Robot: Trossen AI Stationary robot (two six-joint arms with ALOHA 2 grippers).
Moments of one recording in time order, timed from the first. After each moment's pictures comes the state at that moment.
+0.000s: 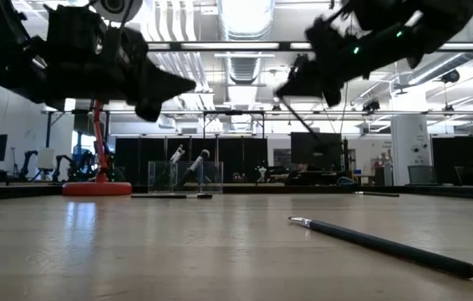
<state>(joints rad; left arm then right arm) 0.15 1.35 0.27 1.13 0.14 -0.13 -0.13 1.32 0.60 0.43 0.21 0.19</state>
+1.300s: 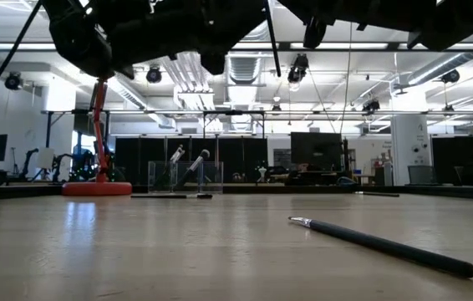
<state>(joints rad) 0.00 1.64 0.72 1.21 0.11 -0.09 0.14 1.44 0.60 1.10 0.18 0.02</state>
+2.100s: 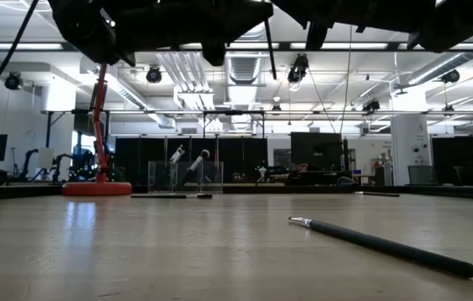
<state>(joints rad) 0.00 1.59 0.78 1.04 0.03 0.01 0.14 1.45 0.60 1.13 0.24 0.00</state>
